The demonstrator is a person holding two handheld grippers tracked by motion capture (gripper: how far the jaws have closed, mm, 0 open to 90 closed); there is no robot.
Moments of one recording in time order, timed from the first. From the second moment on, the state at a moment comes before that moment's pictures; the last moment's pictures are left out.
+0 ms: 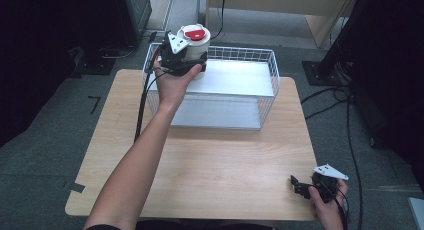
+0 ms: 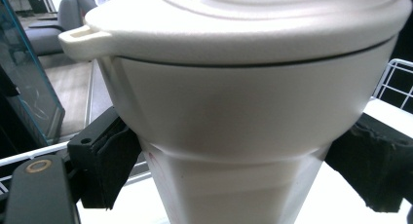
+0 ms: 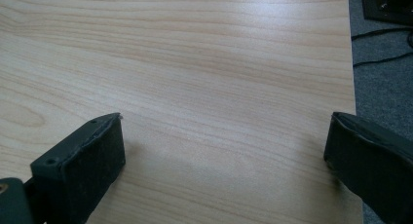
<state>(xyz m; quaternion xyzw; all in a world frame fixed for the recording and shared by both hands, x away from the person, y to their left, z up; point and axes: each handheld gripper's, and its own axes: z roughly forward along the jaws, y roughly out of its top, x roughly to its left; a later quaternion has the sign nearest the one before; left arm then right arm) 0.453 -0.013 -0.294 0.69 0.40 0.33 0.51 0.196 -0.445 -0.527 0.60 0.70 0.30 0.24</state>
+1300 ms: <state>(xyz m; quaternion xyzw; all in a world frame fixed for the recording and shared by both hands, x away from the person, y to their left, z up) 0.408 0.006 -0.314 0.70 0.39 0.33 0.51 0.196 -0.445 -0.527 0.60 0.70 0.30 0.24</state>
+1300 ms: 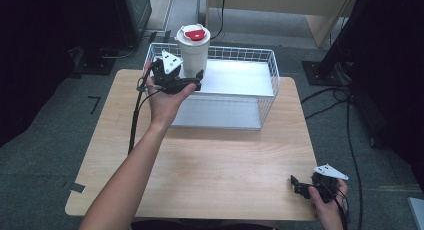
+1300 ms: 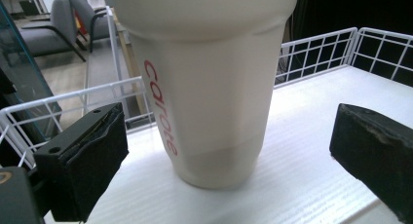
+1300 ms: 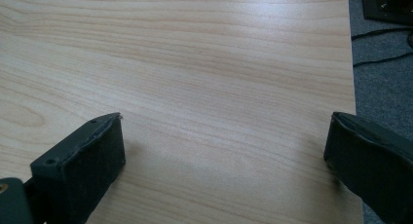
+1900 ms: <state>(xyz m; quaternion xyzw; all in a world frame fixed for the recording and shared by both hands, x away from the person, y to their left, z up) 0.378 0.019 -0.334 0.70 0.38 0.33 0.50 0.196 -0.445 -0.527 0.60 0.70 0.30 0.24</state>
